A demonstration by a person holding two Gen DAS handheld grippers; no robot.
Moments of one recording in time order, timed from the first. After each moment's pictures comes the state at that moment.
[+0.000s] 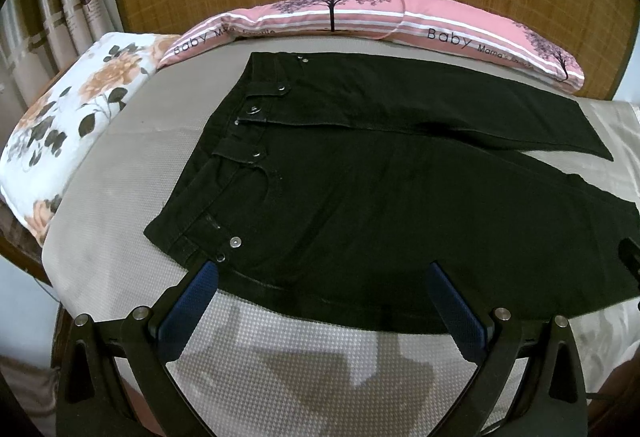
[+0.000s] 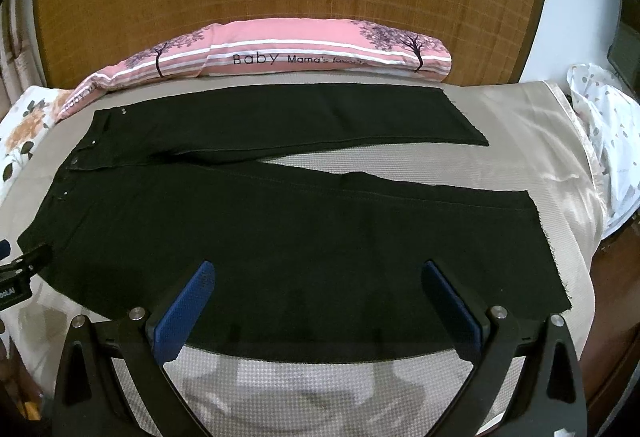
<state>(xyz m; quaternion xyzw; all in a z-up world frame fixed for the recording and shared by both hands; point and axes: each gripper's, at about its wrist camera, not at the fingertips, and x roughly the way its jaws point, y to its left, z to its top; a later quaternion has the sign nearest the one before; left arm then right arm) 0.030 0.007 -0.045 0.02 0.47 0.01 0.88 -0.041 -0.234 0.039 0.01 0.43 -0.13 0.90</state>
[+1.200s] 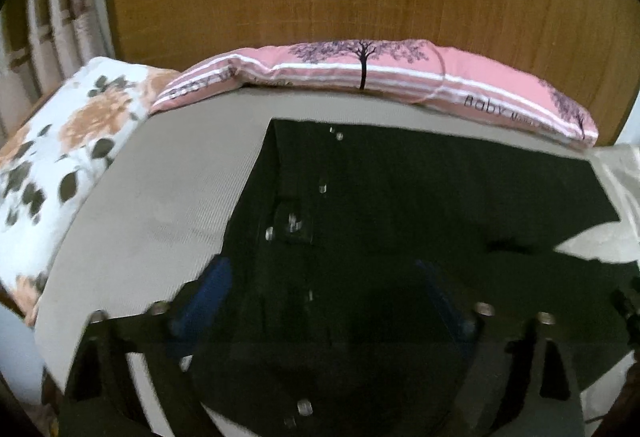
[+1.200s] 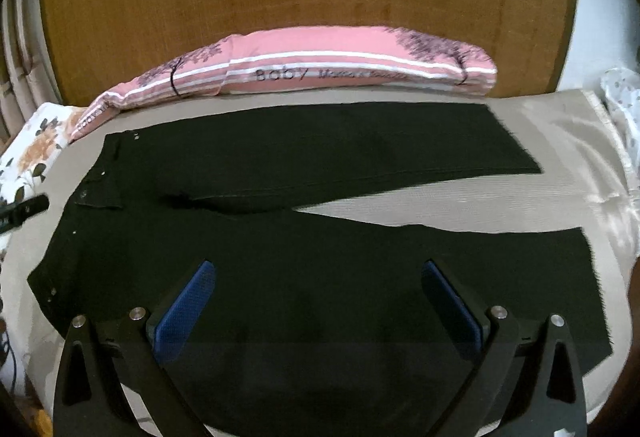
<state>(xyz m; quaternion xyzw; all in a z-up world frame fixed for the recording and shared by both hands) 0.154 0.087 -0.021 -0.01 0.42 -0.02 0.91 0.036 -0.231 0.027 0.04 0.42 -0.07 0.91</state>
